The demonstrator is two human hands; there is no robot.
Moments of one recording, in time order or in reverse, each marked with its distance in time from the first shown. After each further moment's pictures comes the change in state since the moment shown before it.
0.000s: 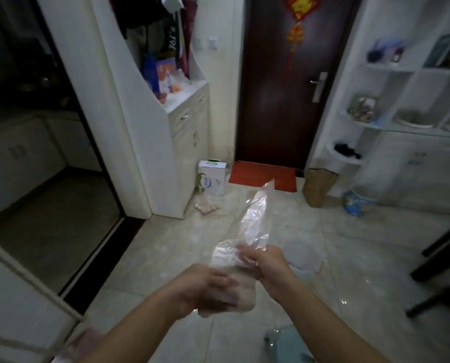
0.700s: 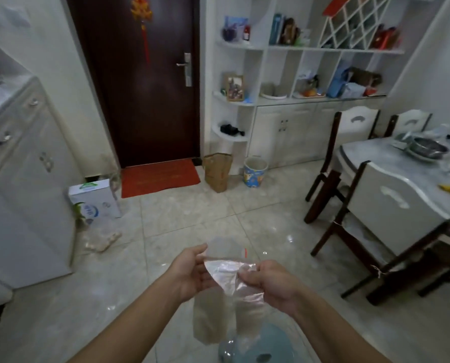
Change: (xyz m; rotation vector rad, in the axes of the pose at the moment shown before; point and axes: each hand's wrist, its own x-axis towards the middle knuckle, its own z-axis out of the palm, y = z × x) left_hand 0.255 0.139 0.125 0.029 -0.176 -0.237; right_hand 0.094 -0.056 -0.174 0.078 0.210 0.099
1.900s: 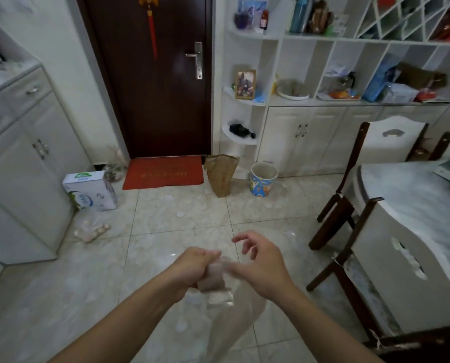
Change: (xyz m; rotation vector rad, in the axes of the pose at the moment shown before) left_hand 0.137 0.072 0.263 0.423 0.143 0.236; right_hand 0.108 -0.138 -0.269 -0.771 0.214 -0.553
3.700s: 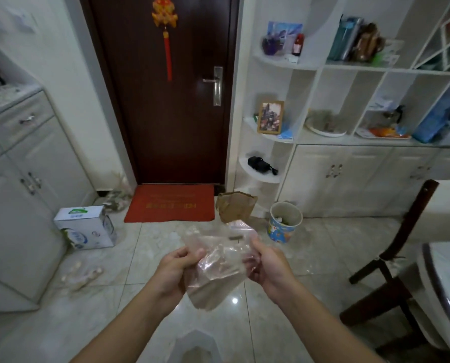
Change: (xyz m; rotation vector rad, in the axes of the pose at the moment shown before) left_hand 0.263 0.159 -0.137 -0.684 0.115 0.111; right_hand 0.373 -0.025 0.006 0.881 -0.069 0.605
